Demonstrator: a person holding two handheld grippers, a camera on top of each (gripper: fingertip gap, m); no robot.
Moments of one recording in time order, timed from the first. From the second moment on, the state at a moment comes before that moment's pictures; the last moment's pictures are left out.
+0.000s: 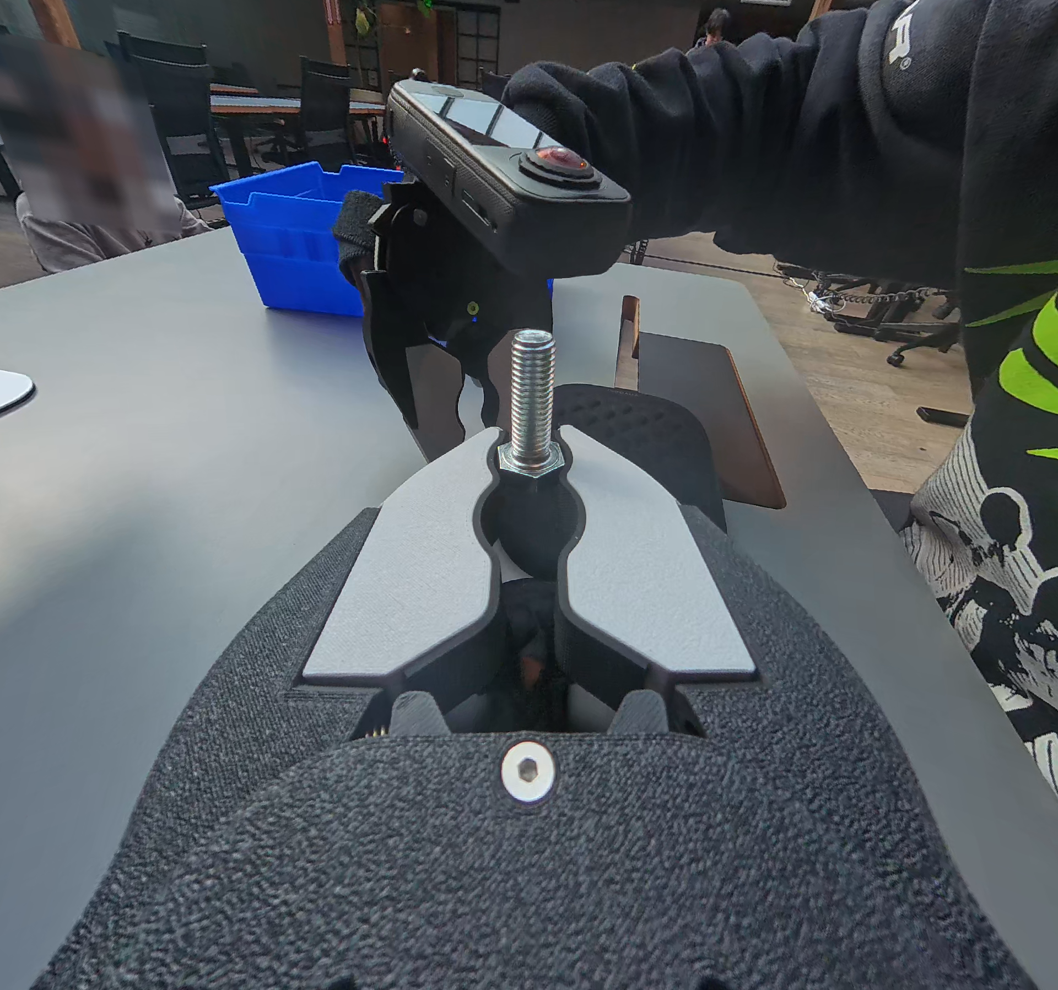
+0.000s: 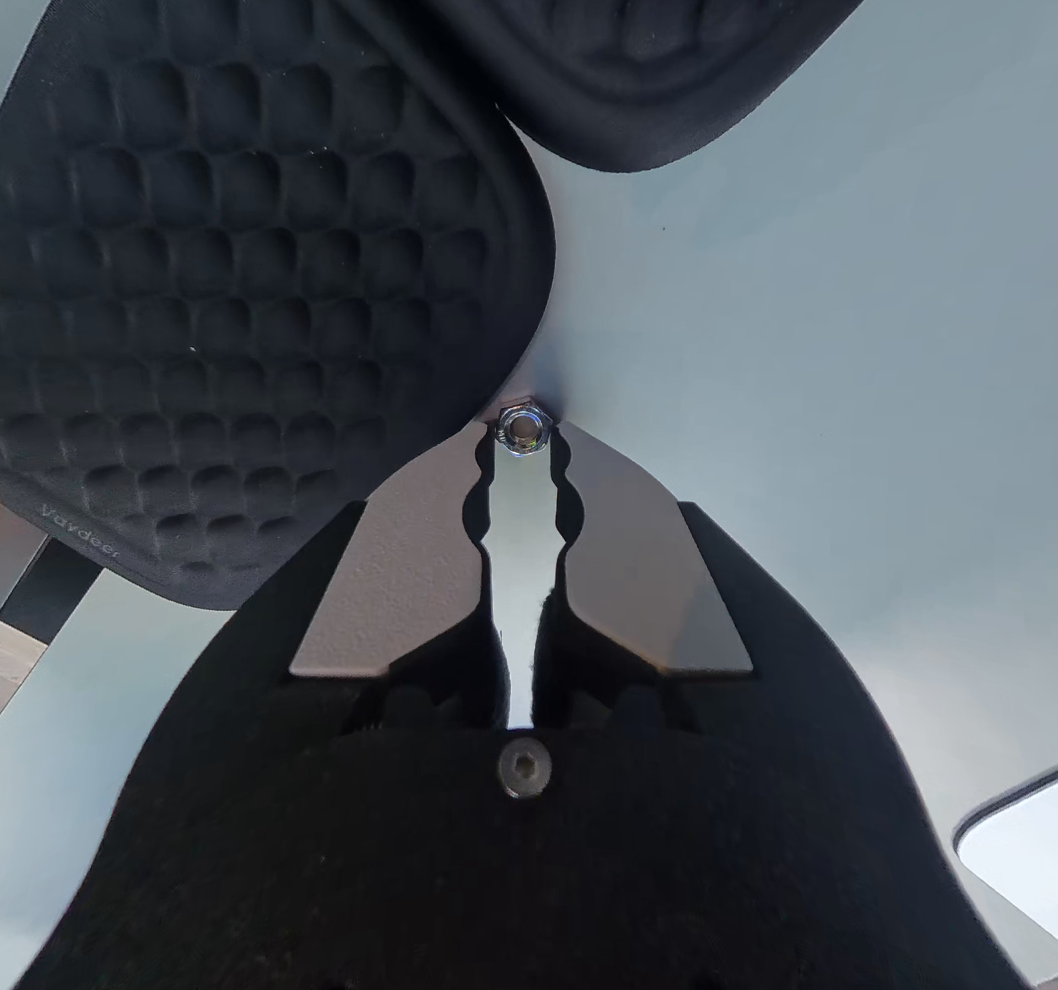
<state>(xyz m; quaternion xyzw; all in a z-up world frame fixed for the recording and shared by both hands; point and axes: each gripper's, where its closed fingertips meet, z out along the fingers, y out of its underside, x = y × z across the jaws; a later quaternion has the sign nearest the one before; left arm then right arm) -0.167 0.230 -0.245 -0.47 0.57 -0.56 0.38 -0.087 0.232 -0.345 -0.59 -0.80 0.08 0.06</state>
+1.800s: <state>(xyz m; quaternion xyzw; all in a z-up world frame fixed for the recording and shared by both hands) -0.186 0.187 -0.250 -0.35 0.65 -0.62 0.25 -0.210 0.211 -0.211 -0.40 -0.91 0.10 0.06</state>
